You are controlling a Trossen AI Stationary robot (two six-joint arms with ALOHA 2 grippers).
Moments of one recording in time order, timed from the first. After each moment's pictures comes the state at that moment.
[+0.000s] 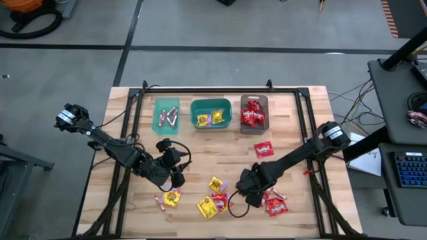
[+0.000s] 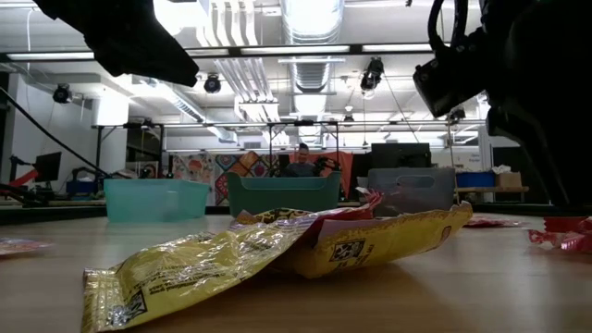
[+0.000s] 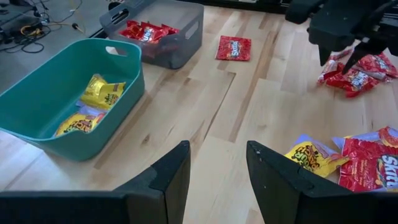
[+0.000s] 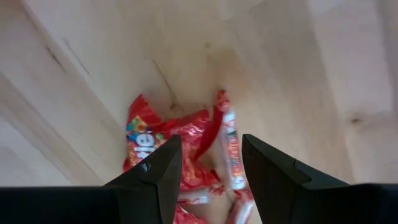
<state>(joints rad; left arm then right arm) -0.55 1.25 0.76 -0.26 -0.80 -0.59 0.45 1.86 1.26 -0.94 -0.15 0.92</state>
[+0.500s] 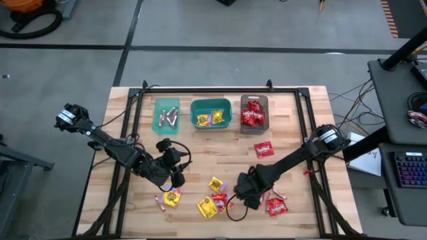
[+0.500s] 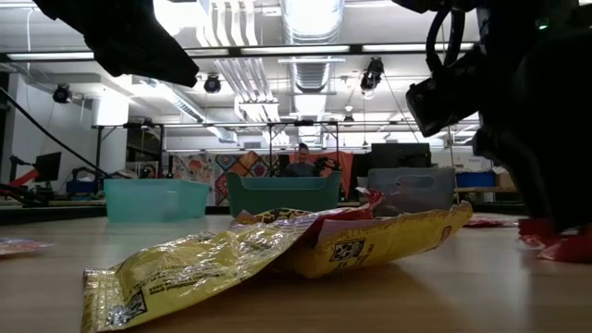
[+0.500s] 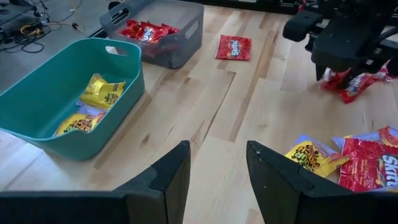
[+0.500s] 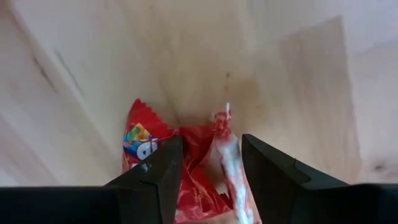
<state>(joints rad) -0.55 1.26 0.76 -0.26 -0.80 -0.59 0.45 1.93 1.25 -0.86 -0.09 0.85</state>
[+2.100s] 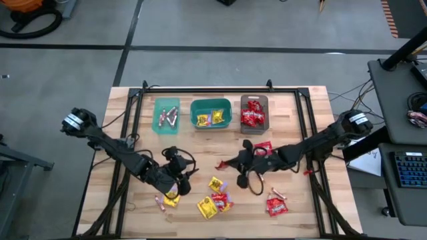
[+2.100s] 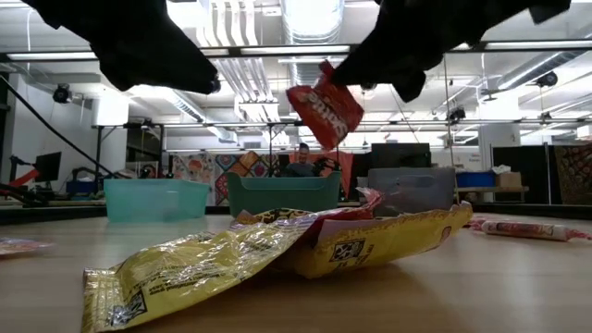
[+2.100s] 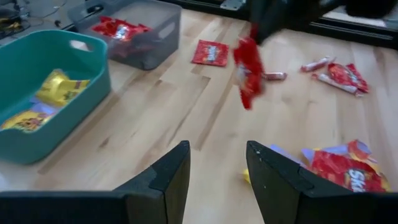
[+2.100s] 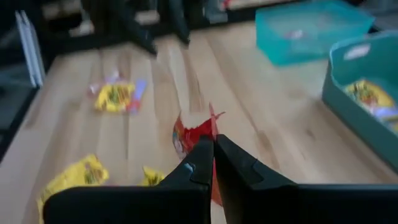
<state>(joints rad) -0.58 1.40 0.76 -0.04 -0.80 -0.62 0.34 1.52 0.79 0.27 0.42 0.33</state>
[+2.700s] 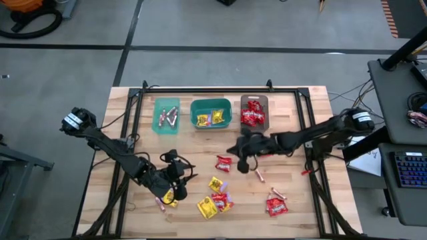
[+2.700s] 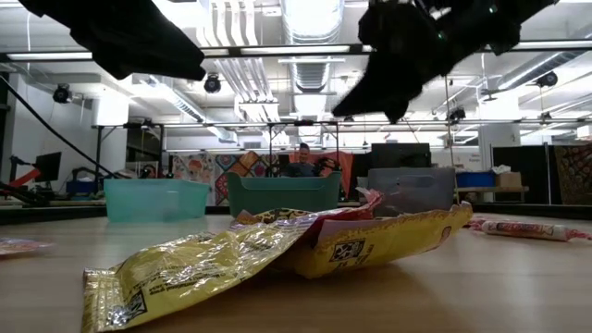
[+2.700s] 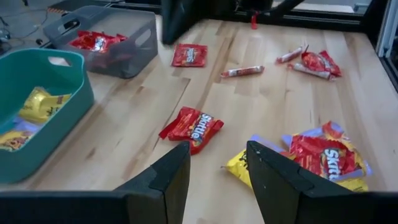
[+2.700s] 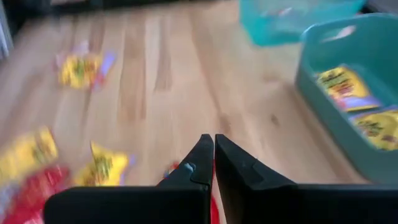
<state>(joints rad) -0.63 1.39 0.76 -0.03 -0.79 -0.53 0.12 1.48 0.75 0.20 0.18 0.19</state>
